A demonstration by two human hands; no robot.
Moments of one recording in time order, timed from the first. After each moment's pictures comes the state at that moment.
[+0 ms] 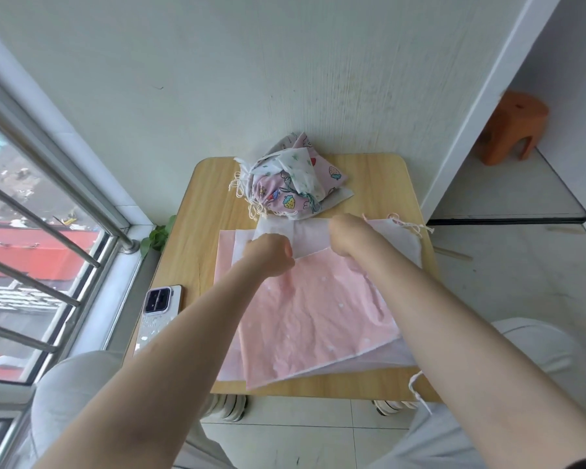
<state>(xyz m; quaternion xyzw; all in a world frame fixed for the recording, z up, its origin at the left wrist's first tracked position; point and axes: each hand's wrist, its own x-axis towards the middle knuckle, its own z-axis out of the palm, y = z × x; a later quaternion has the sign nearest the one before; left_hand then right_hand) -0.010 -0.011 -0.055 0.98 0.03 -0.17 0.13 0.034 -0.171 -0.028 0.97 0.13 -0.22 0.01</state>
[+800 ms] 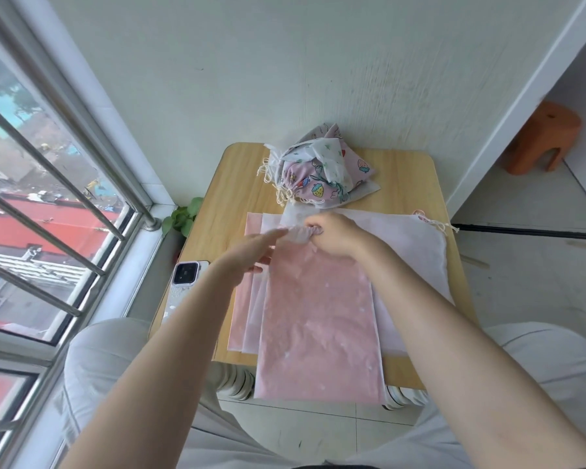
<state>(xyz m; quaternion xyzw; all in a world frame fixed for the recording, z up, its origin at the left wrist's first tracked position) -0.068 0.061 -0.049 0.78 0.22 -0.21 0.55 0.003 -0.123 -0.037 0.93 0.20 -0.21 -0.22</state>
